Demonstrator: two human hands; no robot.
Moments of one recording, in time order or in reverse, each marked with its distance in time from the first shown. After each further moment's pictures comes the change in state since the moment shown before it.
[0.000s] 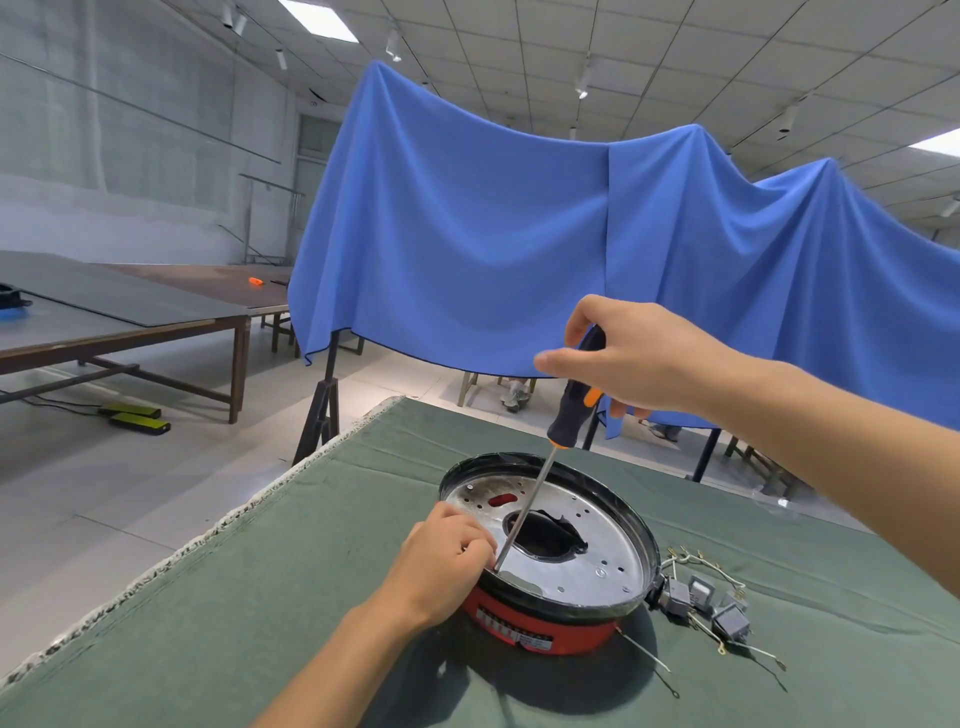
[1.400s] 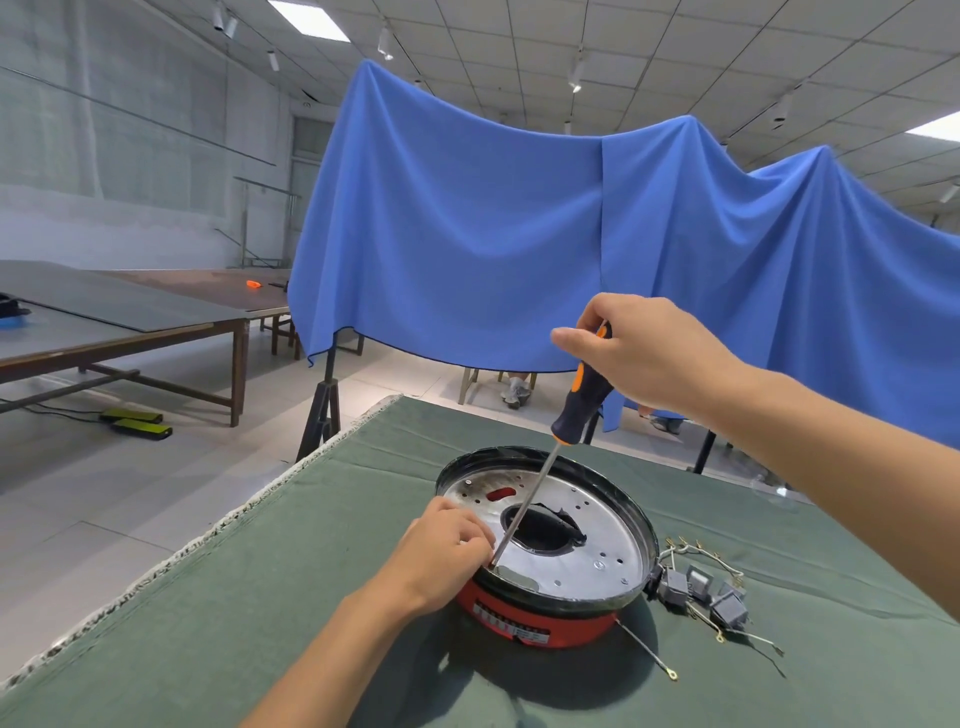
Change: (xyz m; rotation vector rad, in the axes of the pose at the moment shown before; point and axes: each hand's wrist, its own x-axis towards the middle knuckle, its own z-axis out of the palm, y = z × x) left_hand 0.001 0.009 -0.009 0.049 -0.110 -0.011; right_hand -0.007 0.010 0.004 -0.045 0.162 0.013
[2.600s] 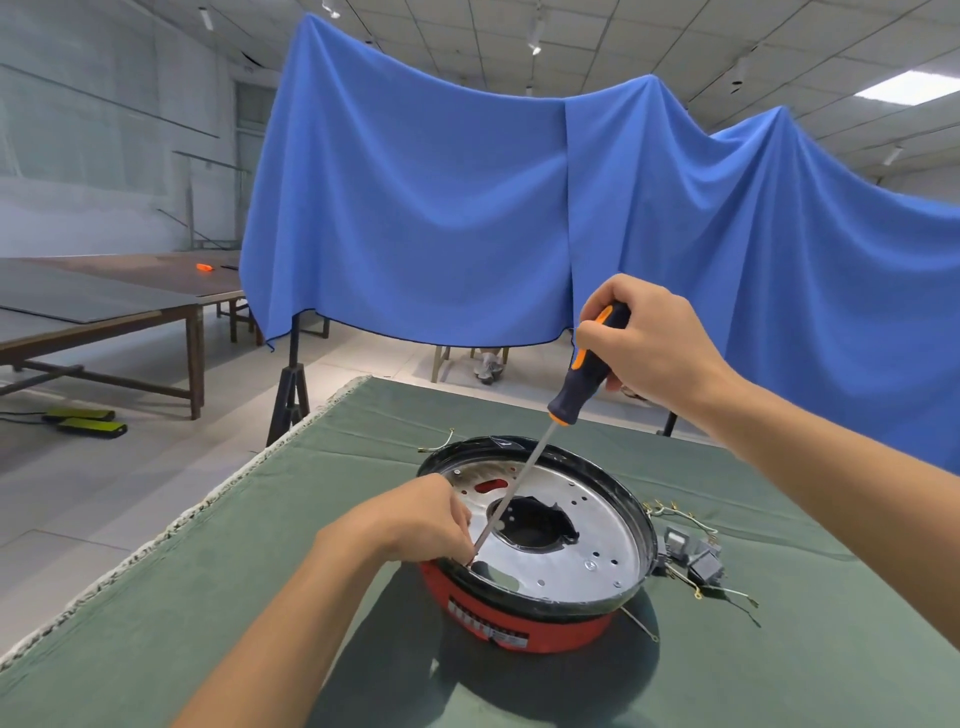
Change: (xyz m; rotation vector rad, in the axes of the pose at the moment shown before) left_hand 0.018 0.024 -0.026 0.136 -0.426 -0.185; right_hand 0.000 0.045 0.030 0.377 0.221 0.087
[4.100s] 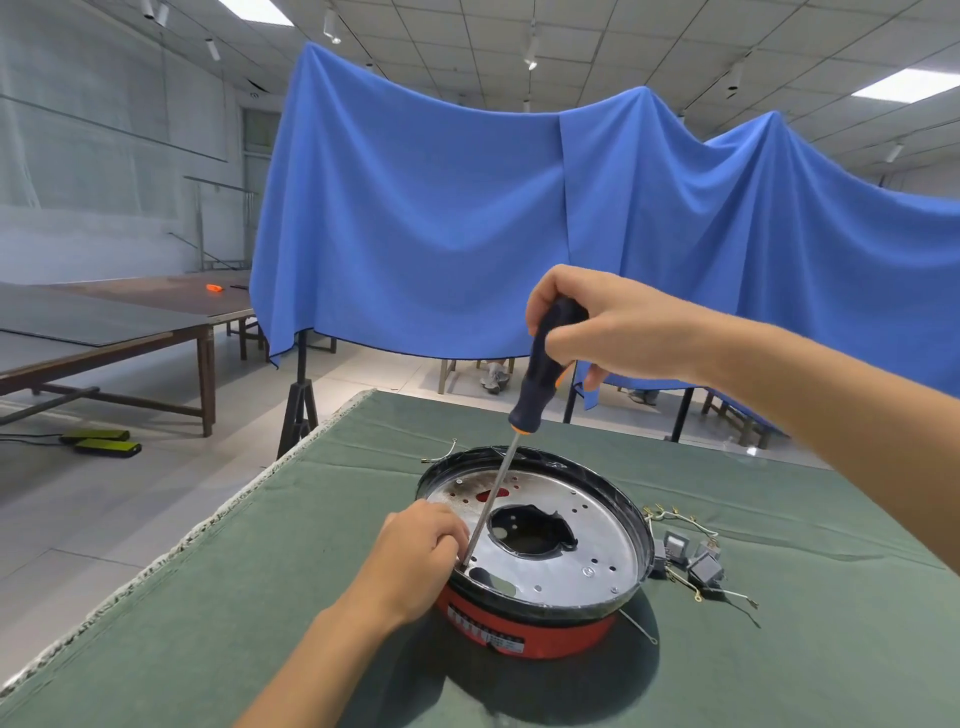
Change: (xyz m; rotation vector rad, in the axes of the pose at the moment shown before) left_hand -0.014 -0.015 0.039 -0.012 0.486 0.215; right_hand -0.005 -0.050 -0.026 -0.050 -0.443 -0.068
